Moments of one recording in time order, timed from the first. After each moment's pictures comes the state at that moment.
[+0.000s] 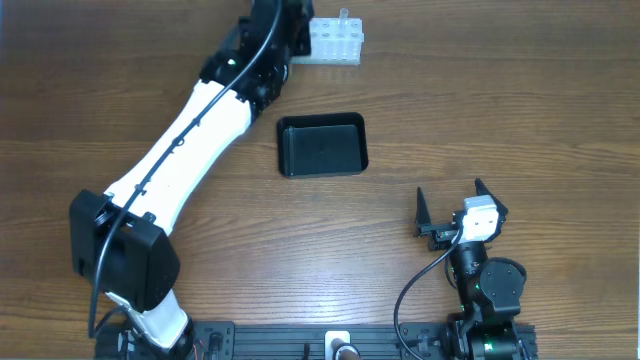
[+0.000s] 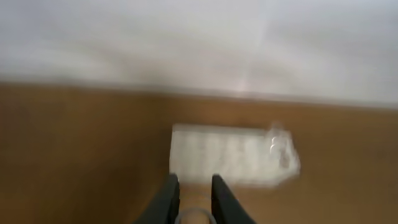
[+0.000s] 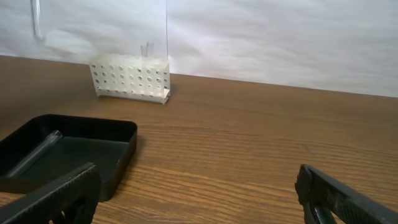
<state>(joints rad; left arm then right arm) -0.49 1.86 1.66 -0.44 -0.36 -0.37 0.07 0.01 0.01 -0.07 -0.07 -0.05</state>
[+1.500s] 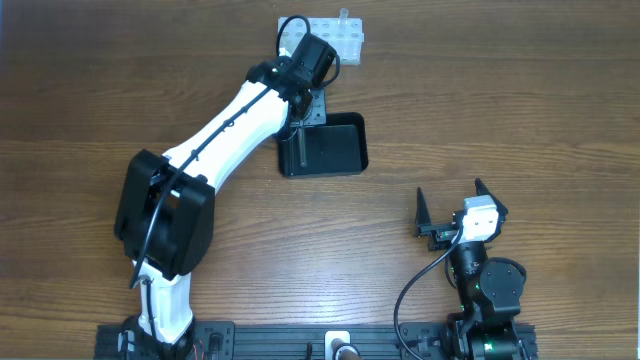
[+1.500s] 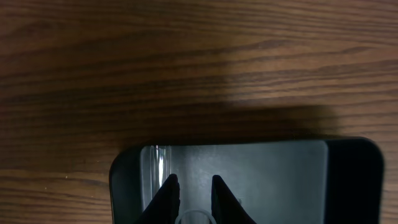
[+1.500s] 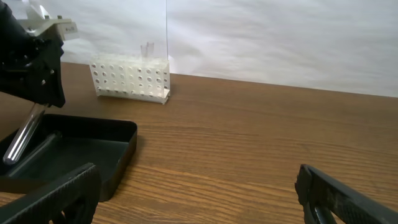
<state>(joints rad) -0.53 2.07 1.66 -0.82 -0.14 -0.57 0.07 0.01 0.01 -0.07 -0.07 -0.05</state>
